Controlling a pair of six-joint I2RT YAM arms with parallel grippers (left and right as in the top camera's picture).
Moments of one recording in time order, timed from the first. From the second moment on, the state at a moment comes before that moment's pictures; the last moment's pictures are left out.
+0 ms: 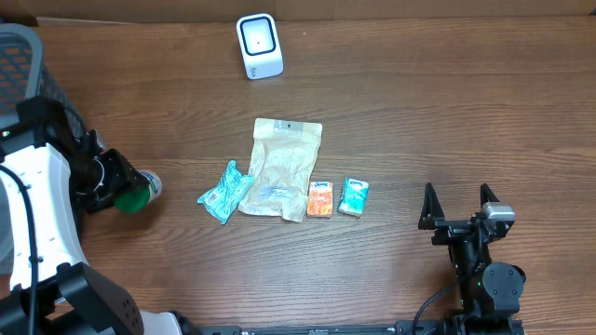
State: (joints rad) left arm 0.43 1.60 1.39 -1.33 0.15 -0.10; right arm 0.01 0.01 0.02 -0.04 -0.02 0.12
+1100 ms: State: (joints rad) left arm 0.23 1.60 1.35 -1.22 0.05 -0.20; right arm 0.01 0.01 0.02 -0.03 -0.02 0.12
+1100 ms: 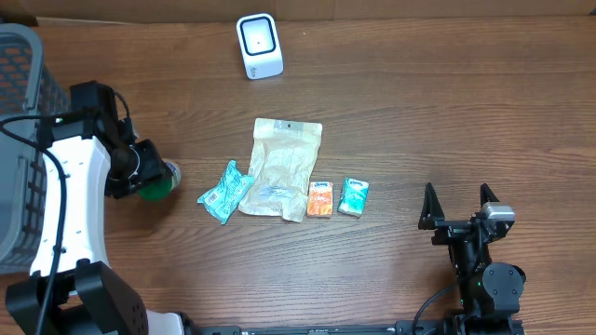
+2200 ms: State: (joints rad) left arm -0.03 1.62 1.24 -1.01 0.03 -0.37; right arm 0.01 0.01 0.02 -0.04 -0.02 0.12
